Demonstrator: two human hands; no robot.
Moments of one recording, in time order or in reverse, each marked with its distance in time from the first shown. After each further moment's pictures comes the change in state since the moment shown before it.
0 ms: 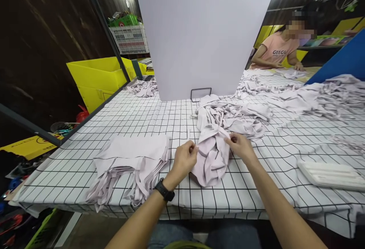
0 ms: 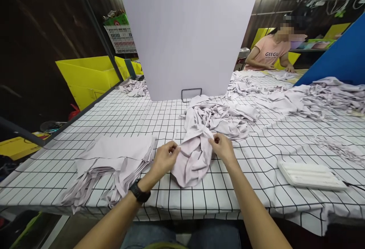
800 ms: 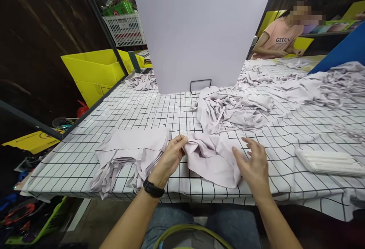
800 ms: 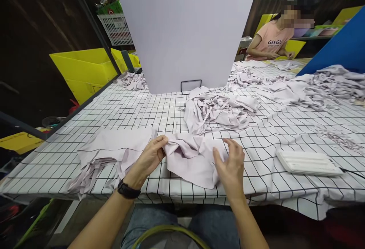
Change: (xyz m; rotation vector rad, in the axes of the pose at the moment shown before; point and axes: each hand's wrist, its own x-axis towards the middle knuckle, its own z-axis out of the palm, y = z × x) left_hand -0.021 -0.008 -0.025 -1.235 -0.089 -0.339; right_hand -0.107 -0.006 -0.010 0.084 0.231 0.037
